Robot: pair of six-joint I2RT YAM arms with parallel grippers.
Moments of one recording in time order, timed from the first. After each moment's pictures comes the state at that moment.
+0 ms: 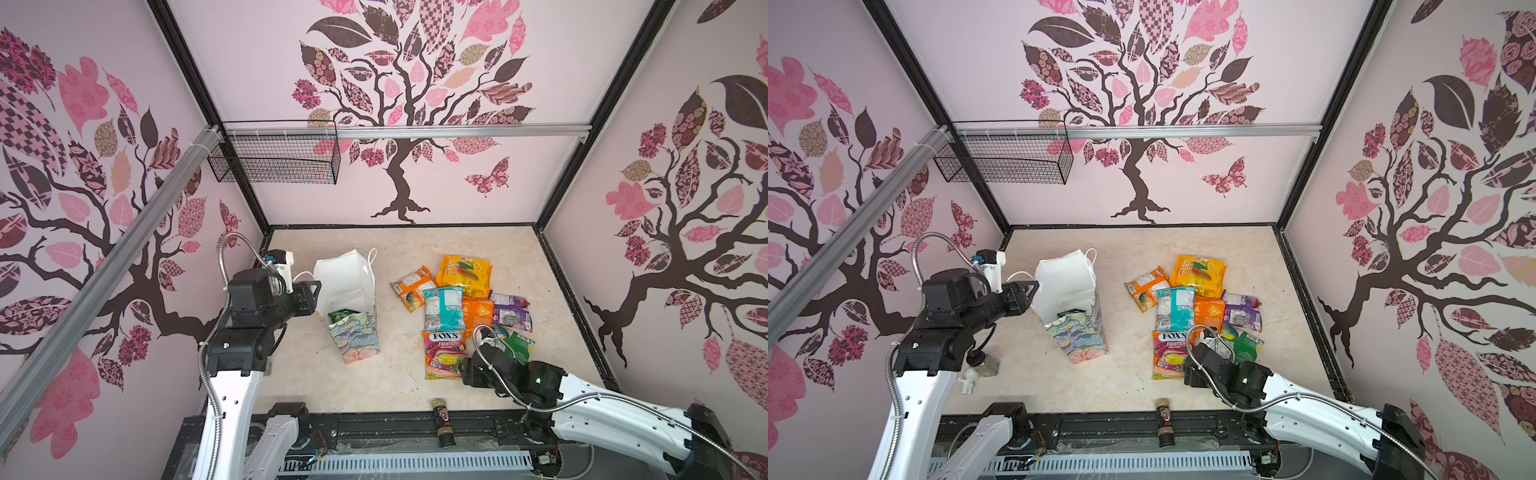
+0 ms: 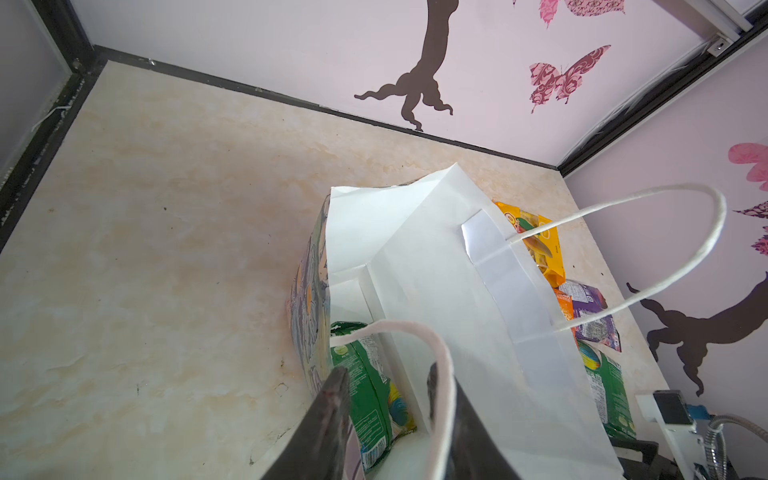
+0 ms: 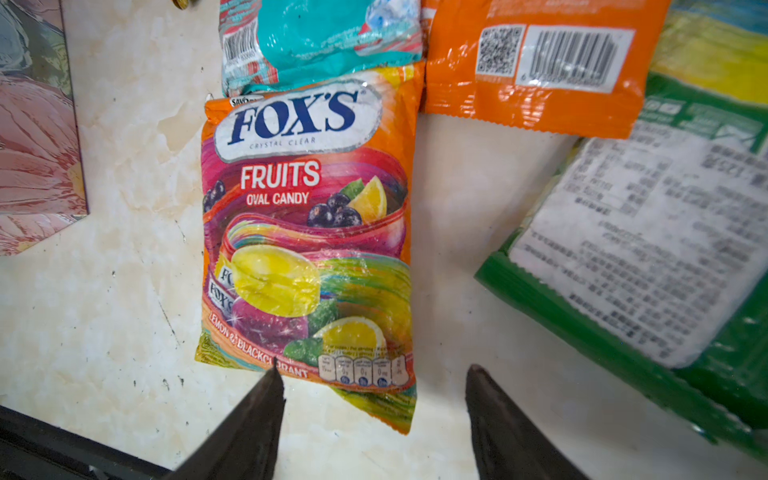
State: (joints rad) left arm 0.00 0.81 1.08 -0.80 0.32 -0.24; right arm 0.99 0.77 0.37 -0.61 0.25 0.98
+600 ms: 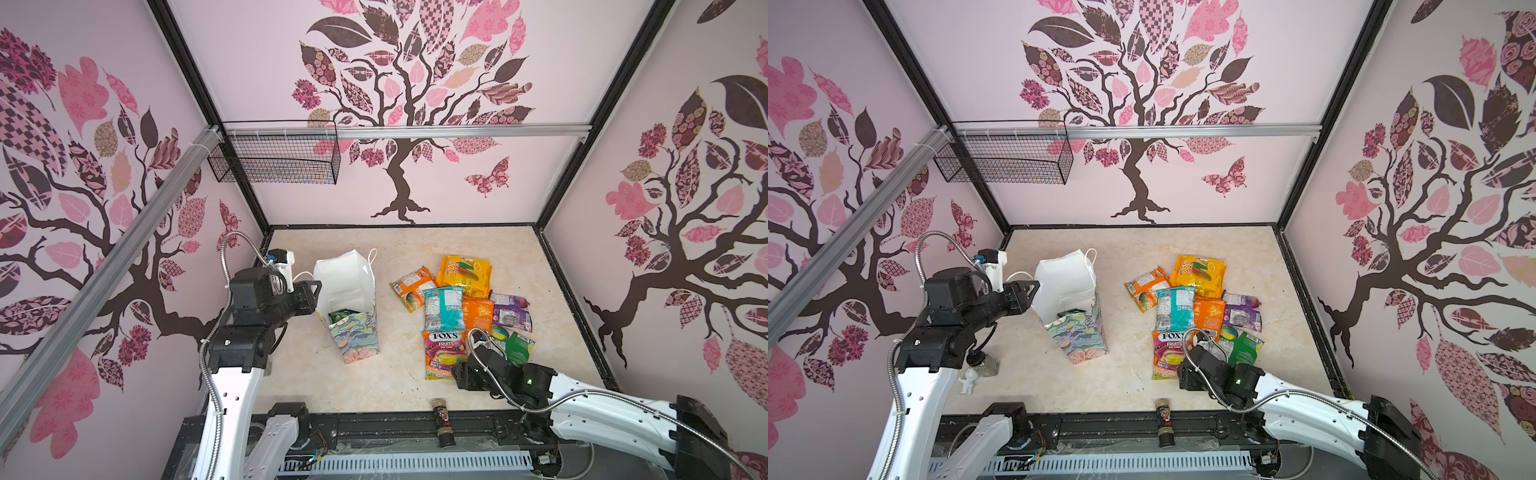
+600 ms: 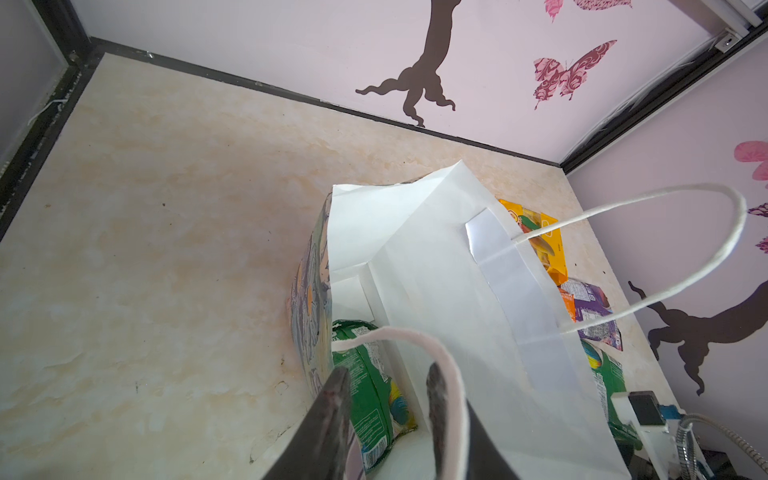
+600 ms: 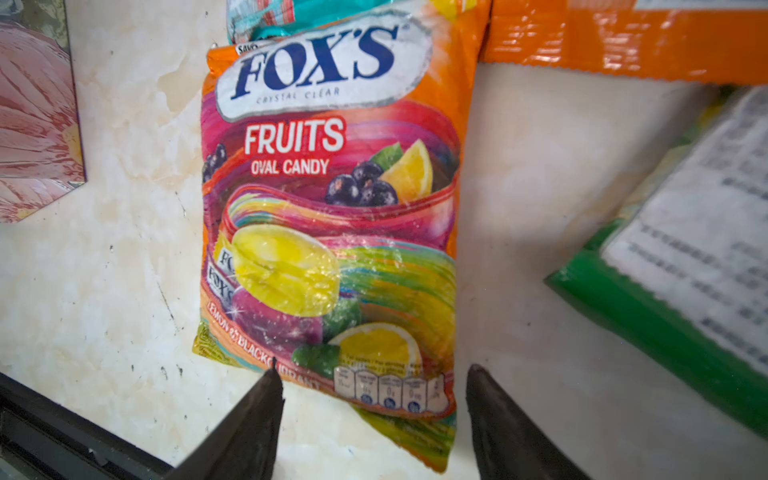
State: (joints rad) left arm 0.00 0.83 1.08 -0.80 0.32 -0.24; right arm 0.99 0.82 0.31 -0.46 0.18 0.95
